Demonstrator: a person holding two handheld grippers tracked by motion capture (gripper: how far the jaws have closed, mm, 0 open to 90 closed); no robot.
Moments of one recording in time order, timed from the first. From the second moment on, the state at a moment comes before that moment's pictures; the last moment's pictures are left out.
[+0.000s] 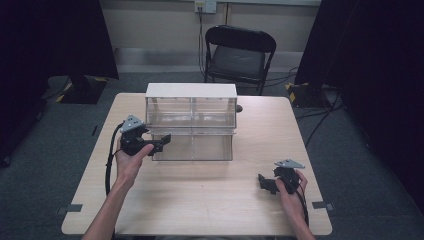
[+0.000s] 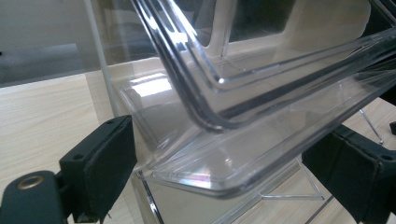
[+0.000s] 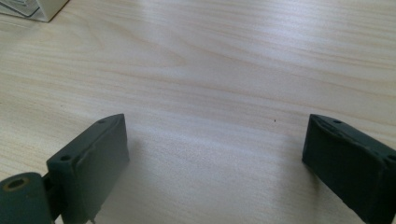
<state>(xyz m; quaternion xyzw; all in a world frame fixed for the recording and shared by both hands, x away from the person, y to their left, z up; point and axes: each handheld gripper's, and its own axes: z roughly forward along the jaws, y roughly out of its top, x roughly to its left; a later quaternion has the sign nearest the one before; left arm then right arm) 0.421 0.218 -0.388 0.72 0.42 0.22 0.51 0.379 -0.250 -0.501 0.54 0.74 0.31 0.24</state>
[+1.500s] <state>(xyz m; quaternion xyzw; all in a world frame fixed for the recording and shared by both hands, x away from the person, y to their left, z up) 0.421 0.218 -0.388 0.72 0.42 0.21 0.51 0.379 -0.250 -0.501 0.54 0.74 0.31 0.24</state>
